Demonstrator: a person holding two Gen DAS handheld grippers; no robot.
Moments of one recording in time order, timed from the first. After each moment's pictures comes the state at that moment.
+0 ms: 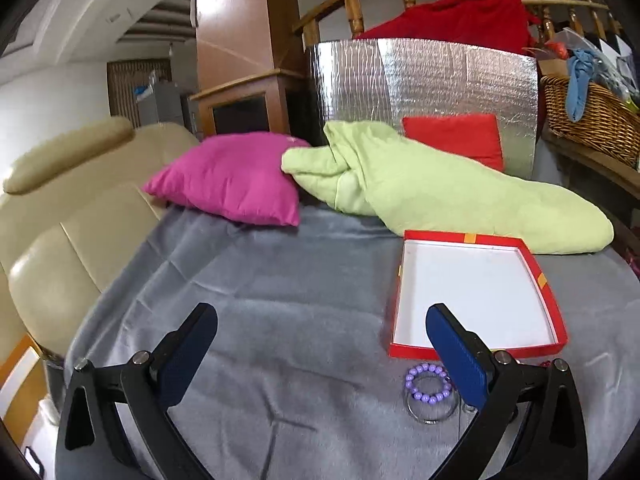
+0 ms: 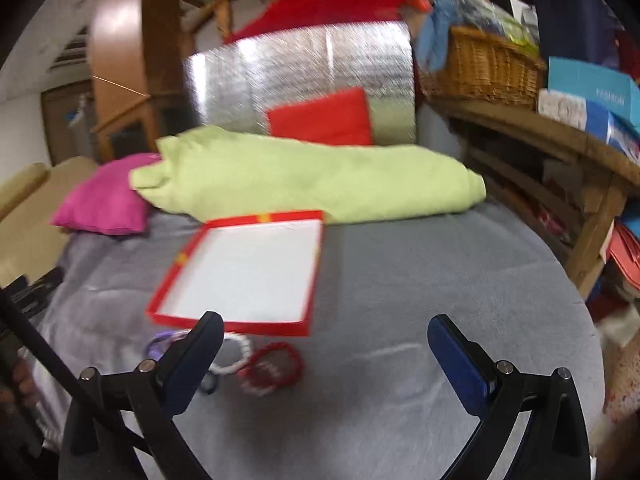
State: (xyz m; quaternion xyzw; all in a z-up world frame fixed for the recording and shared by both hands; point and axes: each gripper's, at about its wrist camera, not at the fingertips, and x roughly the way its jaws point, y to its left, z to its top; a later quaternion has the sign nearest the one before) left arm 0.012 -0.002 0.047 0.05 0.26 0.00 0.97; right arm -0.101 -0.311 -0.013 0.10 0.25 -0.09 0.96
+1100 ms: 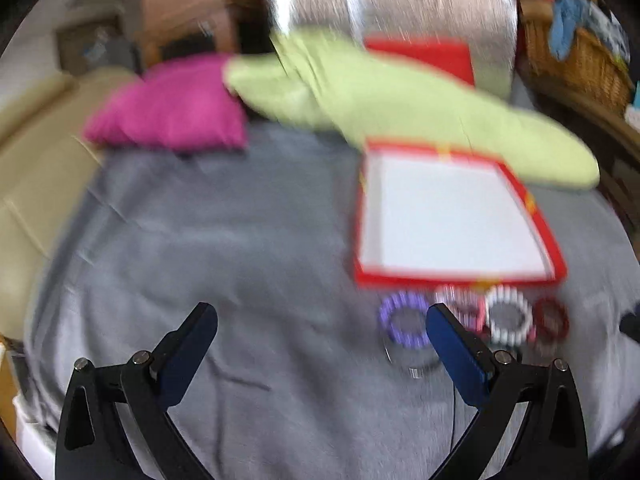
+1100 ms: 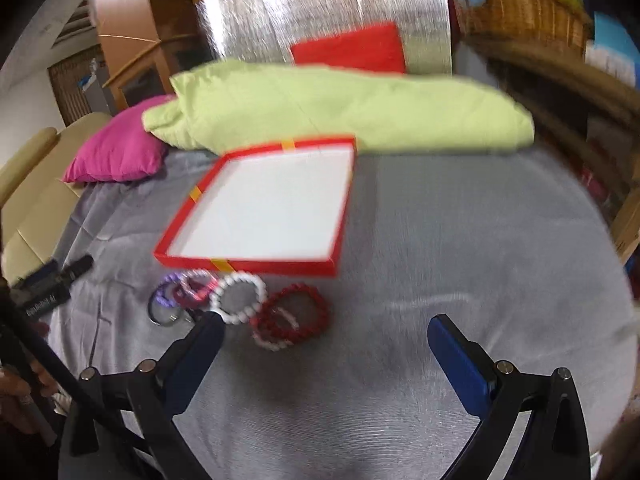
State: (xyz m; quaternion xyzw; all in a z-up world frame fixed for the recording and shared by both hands) left arm 0.058 -0.019 -0.033 0.05 0.41 -0.08 0.91; right arm -0.043 -0.331 -0.086 0.13 0.40 -0.02 0.91
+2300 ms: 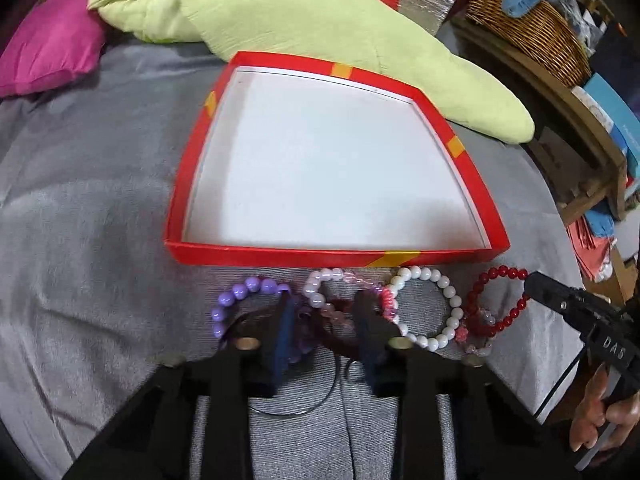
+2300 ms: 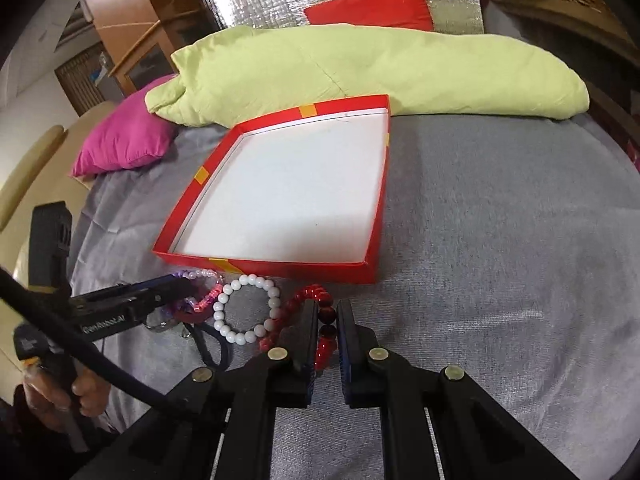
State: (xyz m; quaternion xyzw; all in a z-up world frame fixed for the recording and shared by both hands) left arm 0.114 -0.094 -0.090 0.00 0.51 -0.26 0.82; right arm 0.010 -0.323 -0.102 0.16 0.41 0.03 0.90
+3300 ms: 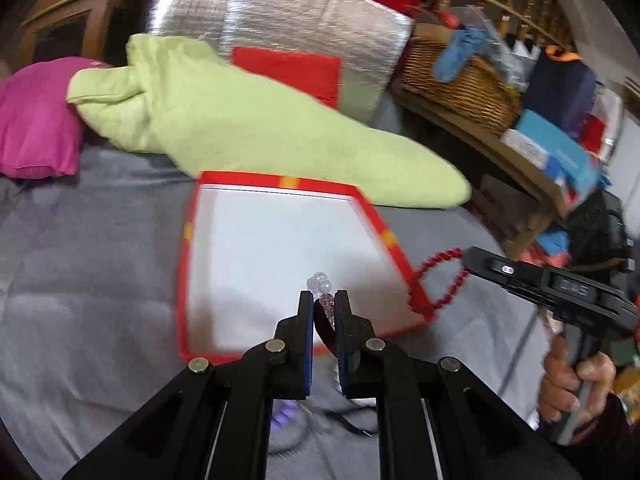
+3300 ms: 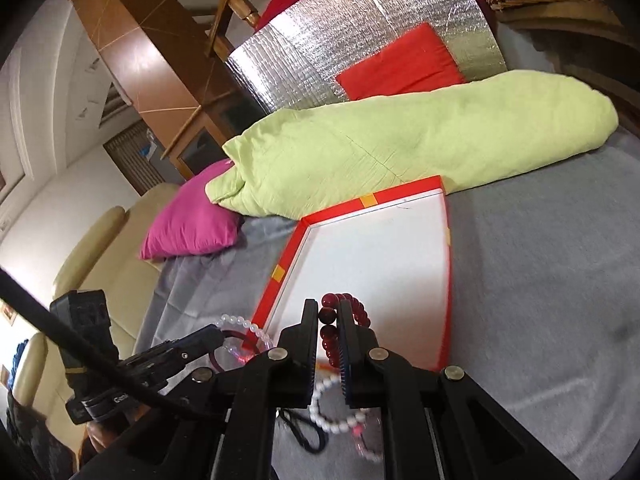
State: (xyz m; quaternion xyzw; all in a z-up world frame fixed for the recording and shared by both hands) left arm 0.114 -0.067 -0.023 -0.03 0.37 -0.33 0.87; right arm 0.038 -0.326 -0.052 0.26 0.29 0.11 0.91
